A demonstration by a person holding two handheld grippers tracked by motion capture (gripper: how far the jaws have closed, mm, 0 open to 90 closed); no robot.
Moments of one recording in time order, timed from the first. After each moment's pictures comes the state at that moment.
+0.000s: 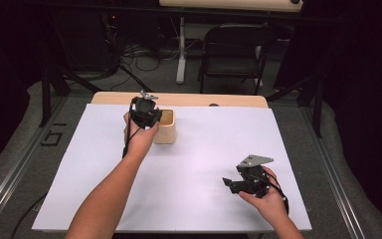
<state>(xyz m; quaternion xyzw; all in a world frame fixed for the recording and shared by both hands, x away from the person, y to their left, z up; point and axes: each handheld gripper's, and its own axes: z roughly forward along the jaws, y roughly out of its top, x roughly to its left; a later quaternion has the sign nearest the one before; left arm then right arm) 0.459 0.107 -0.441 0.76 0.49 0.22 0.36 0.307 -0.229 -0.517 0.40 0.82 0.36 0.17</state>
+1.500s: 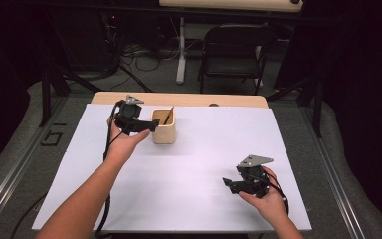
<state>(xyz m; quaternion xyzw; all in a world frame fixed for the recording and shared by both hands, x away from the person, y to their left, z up) 0.428 0.148 -0.428 0.78 0.45 0.20 0.38 0.306 -0.229 -0.516 0.40 0.83 0.36 0.17</state>
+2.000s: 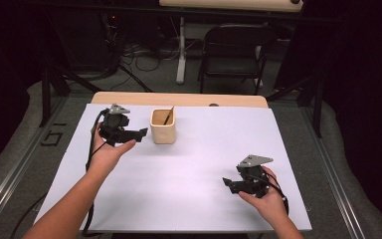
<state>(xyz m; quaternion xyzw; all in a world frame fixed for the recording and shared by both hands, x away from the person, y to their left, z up) 0.394 0.179 -0.428 0.79 0.45 0.19 0.37 0.307 -0.228 -0.517 0.41 0.83 0.36 0.17</state>
